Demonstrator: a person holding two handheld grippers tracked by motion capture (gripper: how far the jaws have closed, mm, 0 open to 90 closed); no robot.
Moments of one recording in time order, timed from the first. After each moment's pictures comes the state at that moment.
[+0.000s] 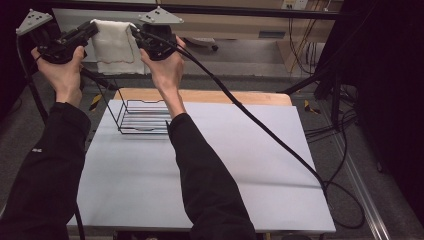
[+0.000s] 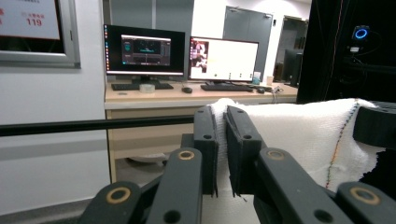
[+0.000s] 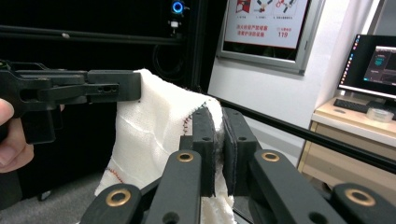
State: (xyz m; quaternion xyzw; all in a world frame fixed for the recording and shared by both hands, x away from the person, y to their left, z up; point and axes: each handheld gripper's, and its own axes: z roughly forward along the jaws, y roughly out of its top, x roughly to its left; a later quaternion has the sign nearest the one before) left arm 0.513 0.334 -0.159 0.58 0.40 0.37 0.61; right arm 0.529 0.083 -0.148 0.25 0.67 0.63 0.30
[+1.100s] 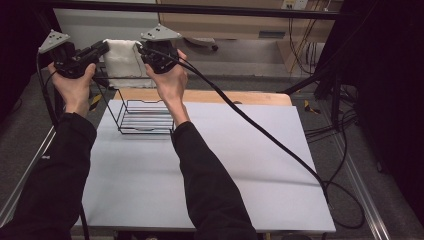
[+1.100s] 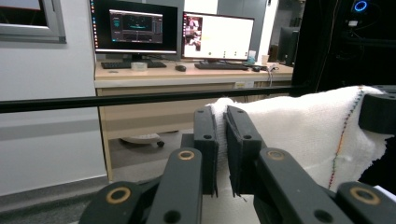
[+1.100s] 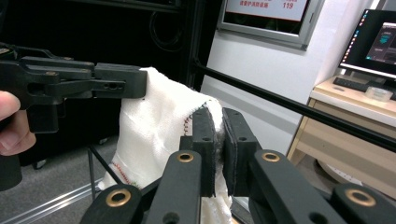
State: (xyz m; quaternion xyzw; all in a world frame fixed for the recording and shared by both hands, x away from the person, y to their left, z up) left arm 0.520 0.333 -0.205 0.60 0.40 0.35 0.60; right arm 0.532 0.082 -0.183 0.25 0.71 0.59 0.30
